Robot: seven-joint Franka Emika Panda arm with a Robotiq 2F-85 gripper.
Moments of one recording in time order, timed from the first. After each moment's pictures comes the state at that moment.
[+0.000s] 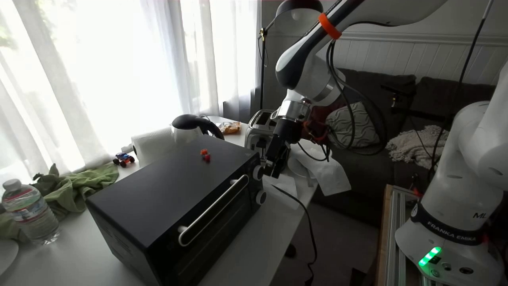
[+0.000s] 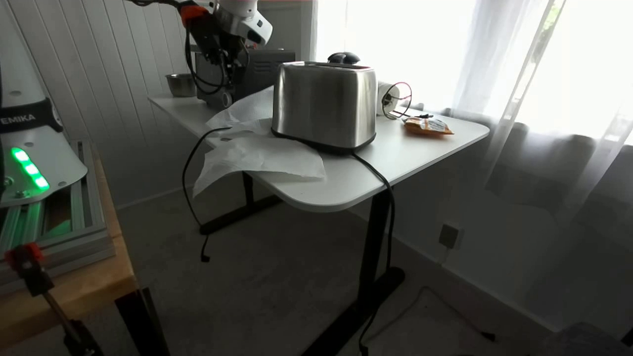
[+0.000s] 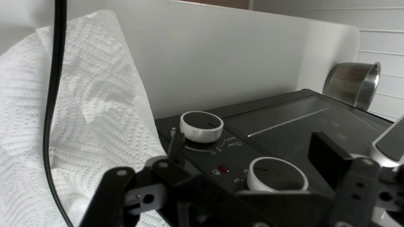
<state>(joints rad) 0.01 -0.09 -0.02 -2.60 0.94 2.24 -0.80</state>
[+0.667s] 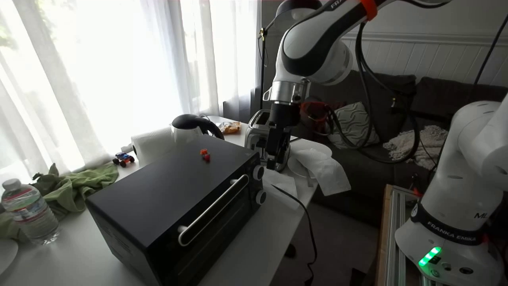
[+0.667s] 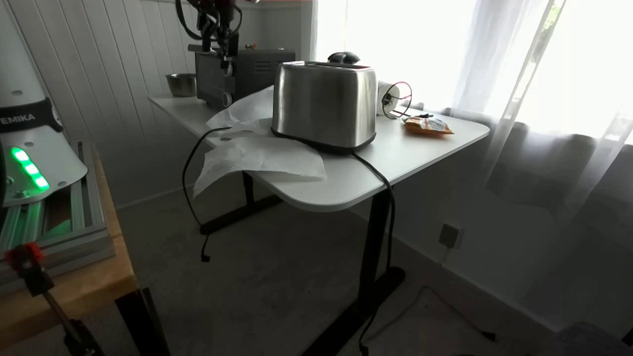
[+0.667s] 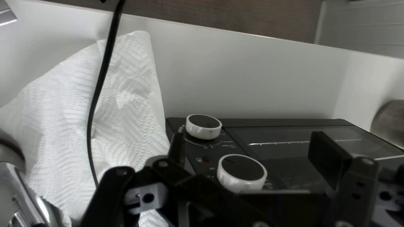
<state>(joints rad) 0.05 -0.25 0.07 -2.58 0.52 2.24 -0.38</state>
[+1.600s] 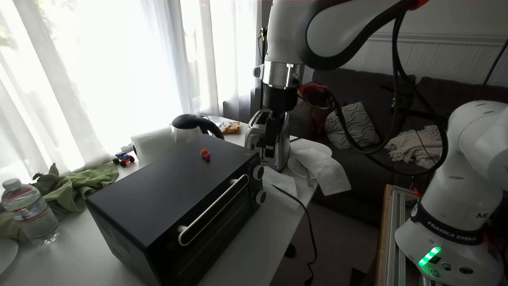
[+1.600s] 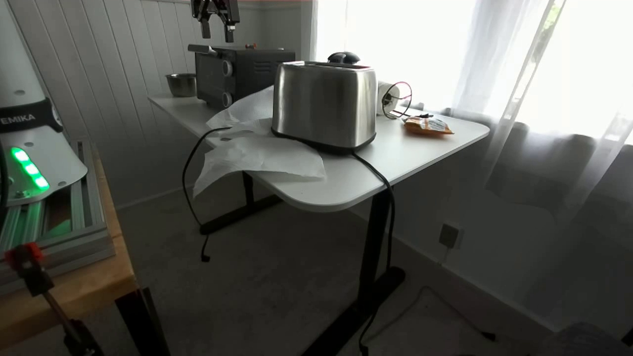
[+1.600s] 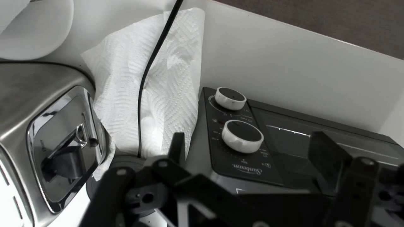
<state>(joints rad) 0.11 -0.36 0.14 -2.53 0.13 2.24 -0.12</state>
